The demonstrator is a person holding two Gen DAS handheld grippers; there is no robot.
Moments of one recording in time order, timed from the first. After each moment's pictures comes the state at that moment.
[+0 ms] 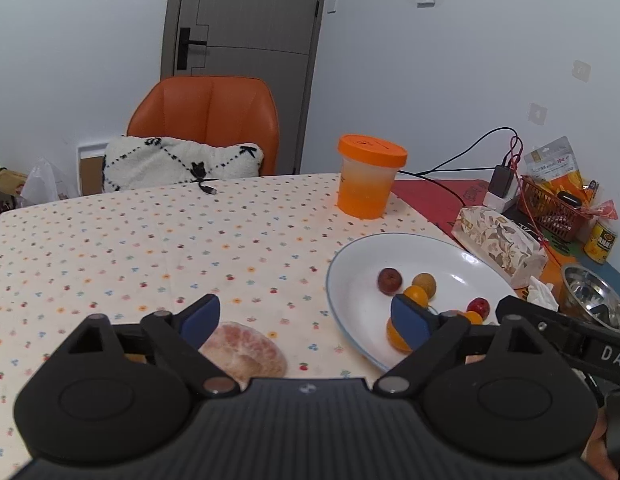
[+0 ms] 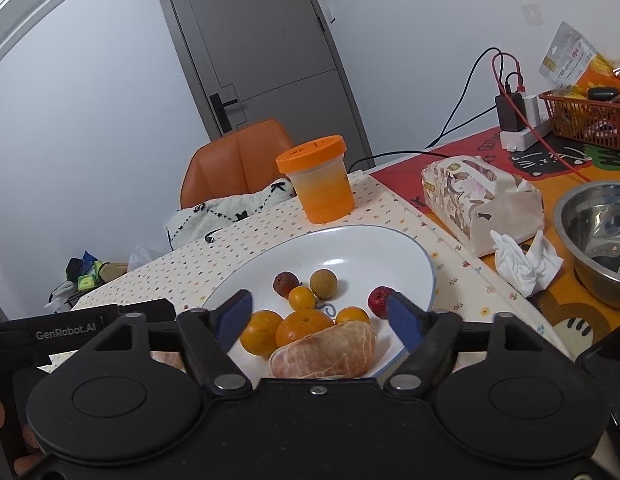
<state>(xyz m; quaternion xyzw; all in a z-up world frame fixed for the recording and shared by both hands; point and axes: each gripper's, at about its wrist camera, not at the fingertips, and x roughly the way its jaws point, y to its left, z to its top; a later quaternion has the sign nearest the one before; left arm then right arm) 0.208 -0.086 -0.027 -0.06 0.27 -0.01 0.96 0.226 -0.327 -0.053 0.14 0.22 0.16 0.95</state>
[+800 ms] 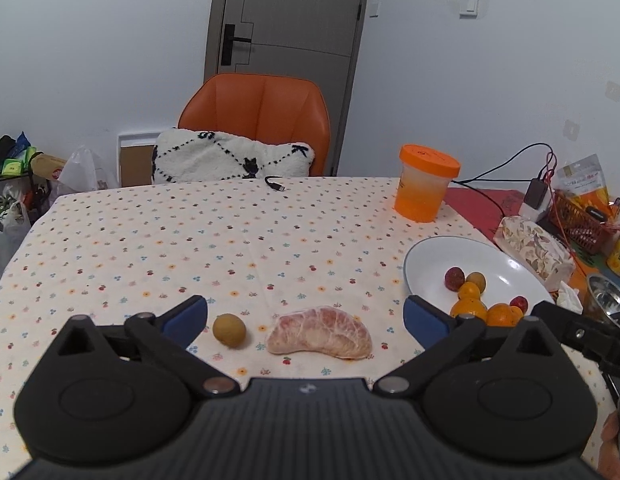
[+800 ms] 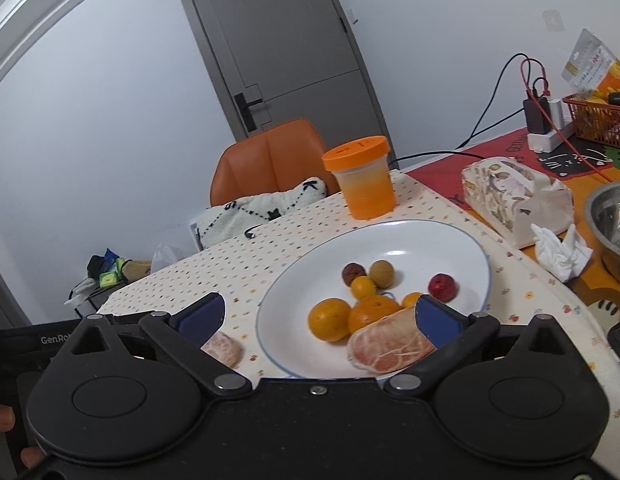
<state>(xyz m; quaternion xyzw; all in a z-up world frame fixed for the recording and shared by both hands) 0.172 -0.029 -0.015 -0.08 0.27 0.04 0.96 0.203 -0.293 -0.040 0.14 0.22 0.19 0.95</state>
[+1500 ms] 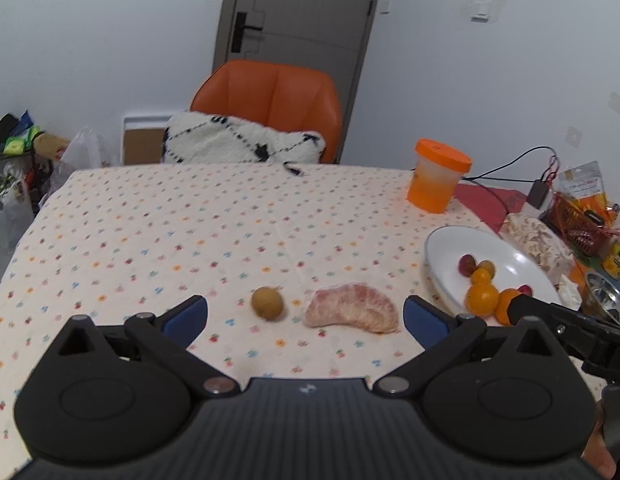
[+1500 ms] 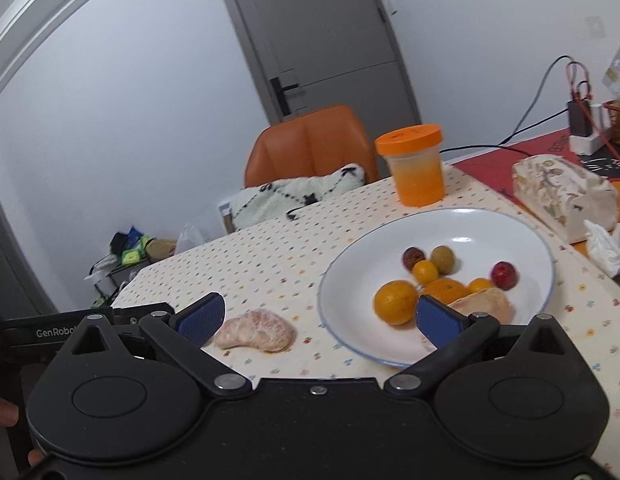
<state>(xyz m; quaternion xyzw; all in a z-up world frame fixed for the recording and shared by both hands) 0.152 0.005 -0.024 -0.10 0.29 0.04 0.95 0.193 -0.255 -0.040 0.11 0.23 0.24 0.94</state>
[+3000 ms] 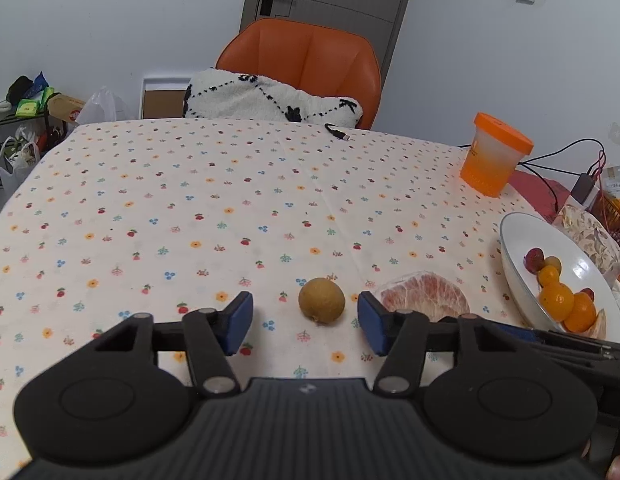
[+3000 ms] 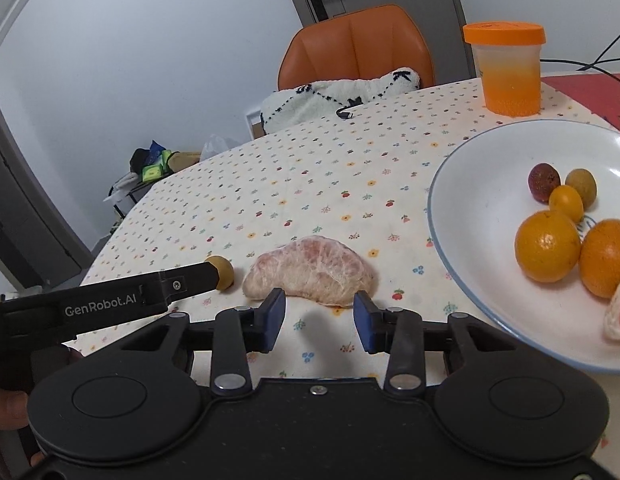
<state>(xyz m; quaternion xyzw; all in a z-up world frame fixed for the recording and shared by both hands) 0.204 0.037 -0.068 -0.13 0.33 0.07 0.93 0.243 -0.166 -0.080 0.07 0.35 0.29 0.89</state>
